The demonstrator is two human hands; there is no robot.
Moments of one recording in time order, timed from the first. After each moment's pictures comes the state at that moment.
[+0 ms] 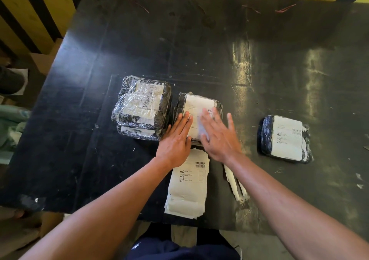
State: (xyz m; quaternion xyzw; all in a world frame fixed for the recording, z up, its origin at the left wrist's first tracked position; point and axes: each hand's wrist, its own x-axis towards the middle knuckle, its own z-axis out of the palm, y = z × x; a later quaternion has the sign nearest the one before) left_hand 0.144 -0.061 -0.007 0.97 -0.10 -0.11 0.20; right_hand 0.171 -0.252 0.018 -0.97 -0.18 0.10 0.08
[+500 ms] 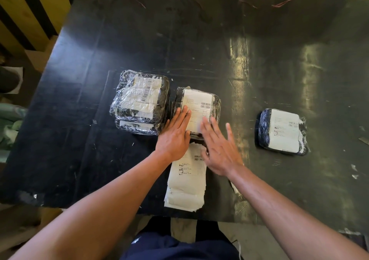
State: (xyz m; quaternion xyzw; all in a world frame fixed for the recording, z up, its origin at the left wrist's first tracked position) left_hand 0.144 -0.061 -0.011 0.97 -0.11 -0.09 0.21; right_hand 0.116 -0.263 0.005 -0.97 -0.21 0.09 0.07
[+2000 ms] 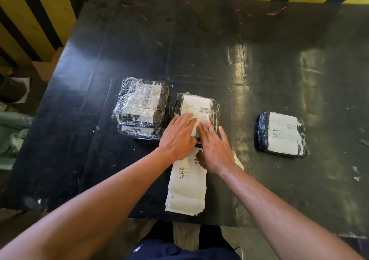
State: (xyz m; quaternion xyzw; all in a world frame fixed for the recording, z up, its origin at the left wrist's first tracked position) left_hand 0.153 -0.077 0.038 0.97 -0.18 -0.07 0.14; right_hand 0.123 -0.244 0.015 -0.97 -0.17 0.12 0.11
